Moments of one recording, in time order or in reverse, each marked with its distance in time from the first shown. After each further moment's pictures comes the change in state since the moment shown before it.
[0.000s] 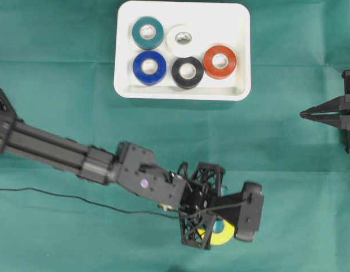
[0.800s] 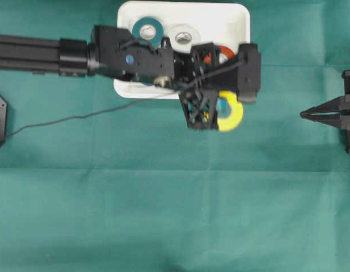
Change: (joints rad) left arm 0.388 -0.172 0.104 0.005 0.015 0.233; right arm 0.000 0.000 0.002 0.000 -0.002 0.000
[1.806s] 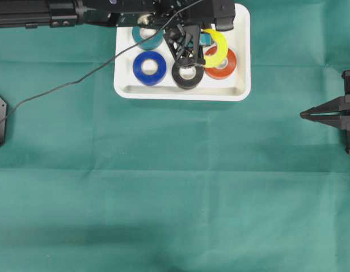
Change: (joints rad) left arm 0.225 -0.012 0.091 -0.005 -0.141 0.121; right arm 0.000 0.000 0.000 0.000 0.000 0.002
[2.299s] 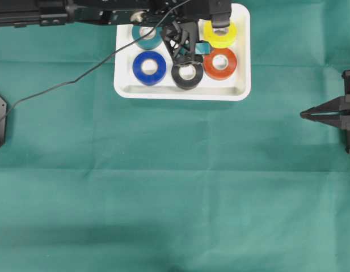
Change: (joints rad) left arm -0.005 -0.064 0.038 0.000 -0.002 -0.002; right arm 0.000 0.000 0.002 0.000 -0.003 0.000
